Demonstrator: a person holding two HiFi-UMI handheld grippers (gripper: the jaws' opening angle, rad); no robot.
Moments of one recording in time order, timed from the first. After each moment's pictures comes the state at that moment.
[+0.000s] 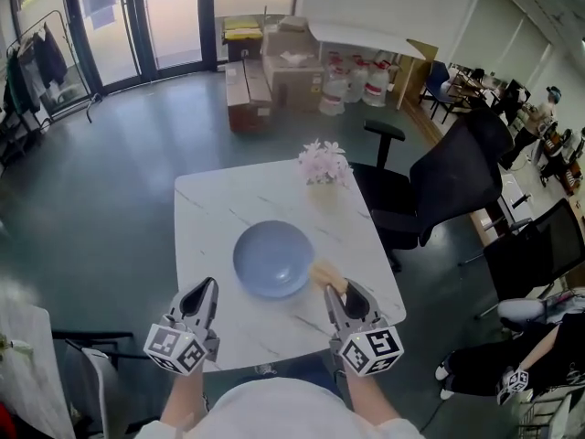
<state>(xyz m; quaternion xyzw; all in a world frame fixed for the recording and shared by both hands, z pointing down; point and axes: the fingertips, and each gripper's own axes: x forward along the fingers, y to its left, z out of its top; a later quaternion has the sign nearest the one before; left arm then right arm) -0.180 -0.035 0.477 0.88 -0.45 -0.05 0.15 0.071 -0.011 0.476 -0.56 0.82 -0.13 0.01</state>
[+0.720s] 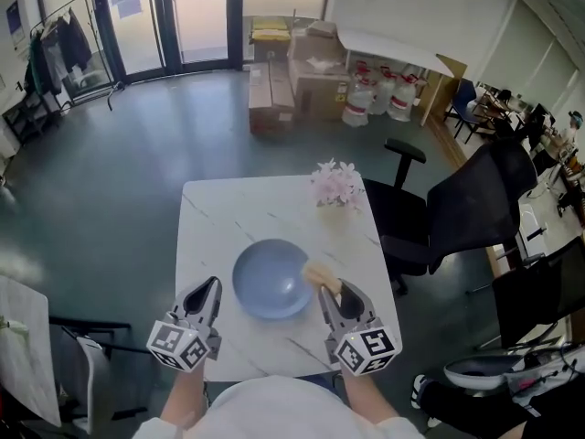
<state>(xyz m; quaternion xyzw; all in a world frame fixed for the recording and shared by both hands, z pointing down) -0.161 -0.090 0.485 0.85 -0.49 -0.05 0.16 0.074 -0.091 0.480 -0.50 0.86 -0.13 0.00</state>
